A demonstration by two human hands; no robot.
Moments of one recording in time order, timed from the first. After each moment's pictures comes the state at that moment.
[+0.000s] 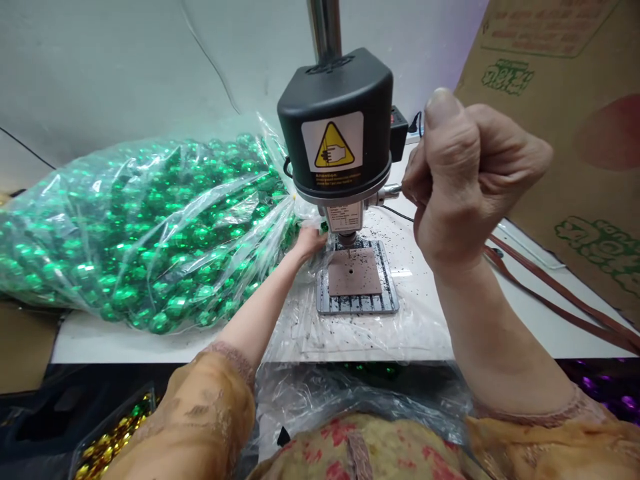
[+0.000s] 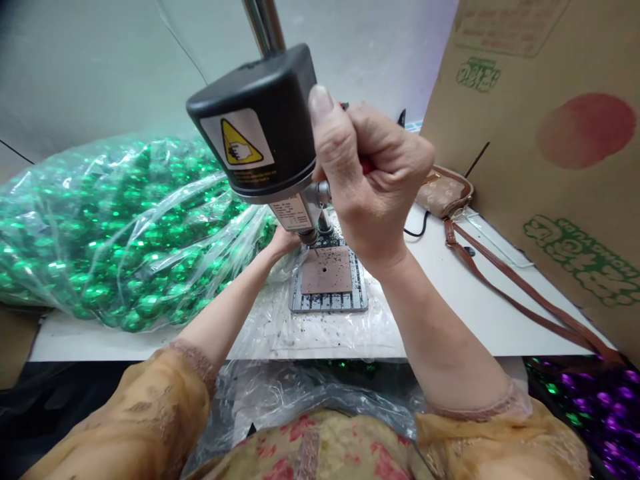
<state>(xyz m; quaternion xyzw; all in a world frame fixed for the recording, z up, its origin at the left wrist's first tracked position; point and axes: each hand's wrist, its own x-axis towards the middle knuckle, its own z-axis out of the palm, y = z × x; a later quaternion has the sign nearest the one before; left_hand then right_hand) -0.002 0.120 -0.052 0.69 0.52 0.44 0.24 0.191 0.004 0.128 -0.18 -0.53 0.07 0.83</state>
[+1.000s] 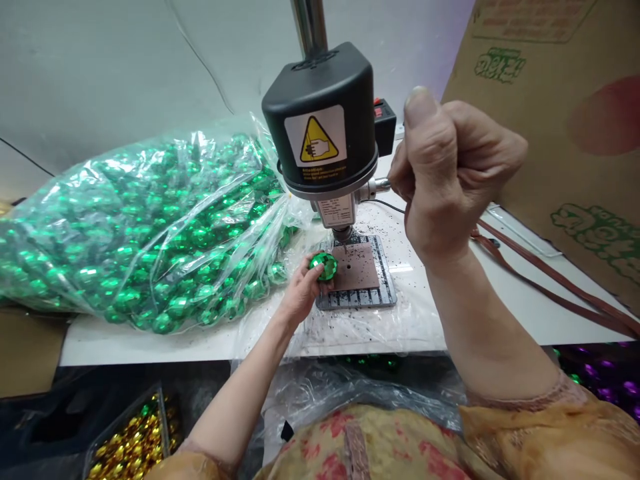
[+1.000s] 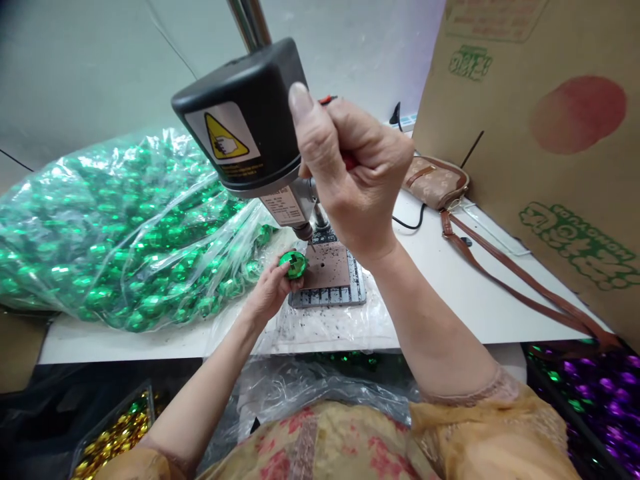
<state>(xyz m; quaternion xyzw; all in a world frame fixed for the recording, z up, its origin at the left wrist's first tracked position) 0.010 -0.038 -0.033 0.40 0.43 0.51 0.63 0.192 0.000 0.126 -0.20 -0.54 0.06 0.81</state>
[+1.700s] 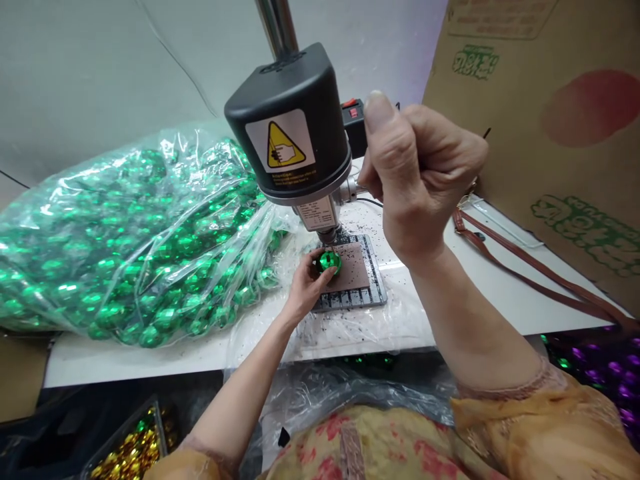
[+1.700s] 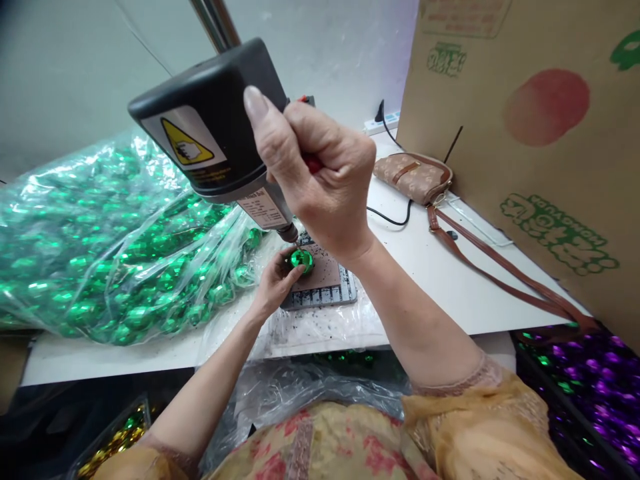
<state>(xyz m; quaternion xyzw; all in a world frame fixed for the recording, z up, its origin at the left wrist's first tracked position) 0.025 -0.021 -0.046 0.59 0.51 0.46 0.43 0.192 -0.005 0.124 -0.26 -0.55 0.10 0.79</state>
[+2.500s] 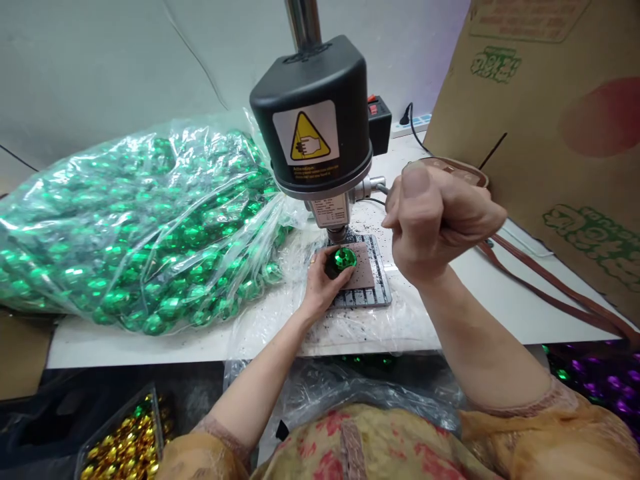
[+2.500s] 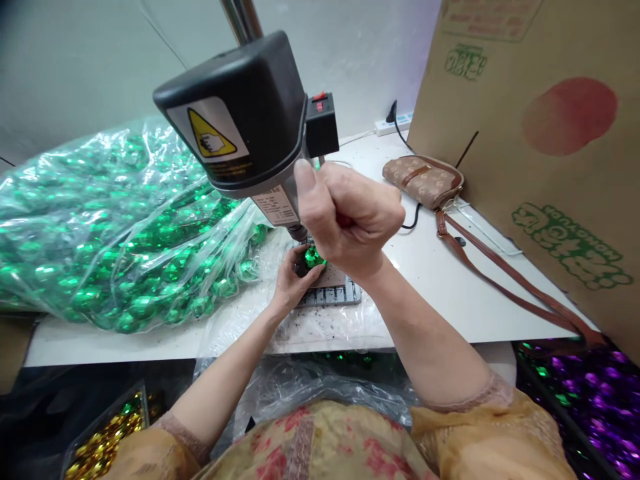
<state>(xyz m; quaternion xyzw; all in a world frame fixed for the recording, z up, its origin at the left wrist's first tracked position) 0.045 -0.020 -0.061 0.62 0.53 0.48 0.32 0.191 0.000 0.095 -0.15 -0.53 0.00 0.83</state>
